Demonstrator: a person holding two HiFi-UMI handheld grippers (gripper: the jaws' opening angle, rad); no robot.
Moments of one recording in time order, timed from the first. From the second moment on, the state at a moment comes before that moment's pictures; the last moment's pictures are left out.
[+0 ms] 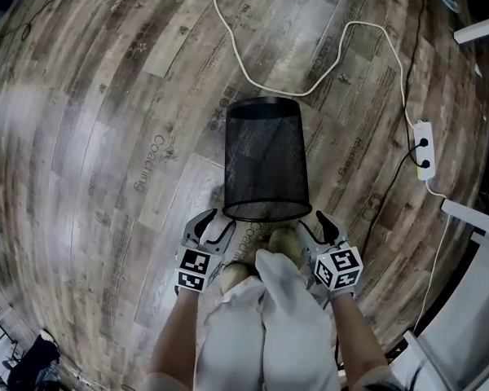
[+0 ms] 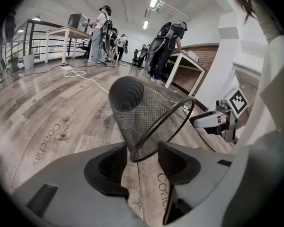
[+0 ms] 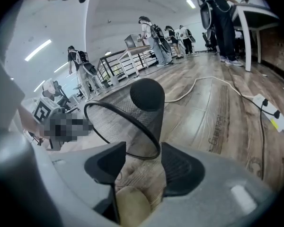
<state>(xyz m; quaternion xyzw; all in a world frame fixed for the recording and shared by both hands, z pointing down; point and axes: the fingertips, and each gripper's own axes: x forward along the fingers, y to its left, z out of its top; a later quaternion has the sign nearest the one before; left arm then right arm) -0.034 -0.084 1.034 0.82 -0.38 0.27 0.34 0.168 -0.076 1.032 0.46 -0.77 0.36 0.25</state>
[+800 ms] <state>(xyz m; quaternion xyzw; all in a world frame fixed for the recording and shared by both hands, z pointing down) -0.030 -0.116 1.050 0.82 -0.40 0.21 0.34 0.152 -0.113 1.055 0.47 -0.80 0.29 0.25</state>
